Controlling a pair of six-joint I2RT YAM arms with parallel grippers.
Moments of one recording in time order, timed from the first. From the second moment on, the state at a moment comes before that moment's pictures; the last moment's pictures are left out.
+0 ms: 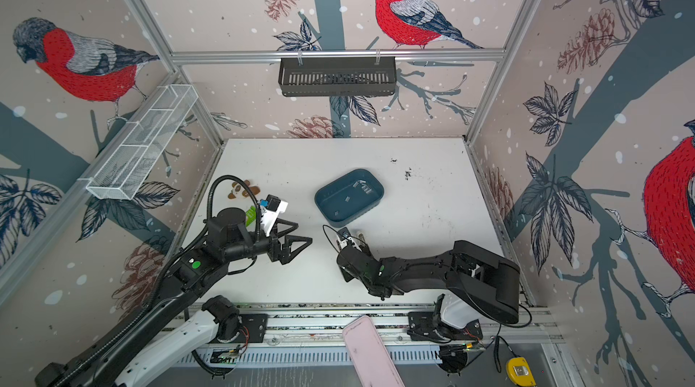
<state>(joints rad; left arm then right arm) -0.56 0.71 0.63 -0.35 0.55 -0.31 1.18 1.48 0.51 0.16 0.36 0.45</state>
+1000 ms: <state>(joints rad) -0.56 0.71 0.62 -0.35 0.55 -0.31 1.17 1.42 0.50 0.10 0.34 0.48</state>
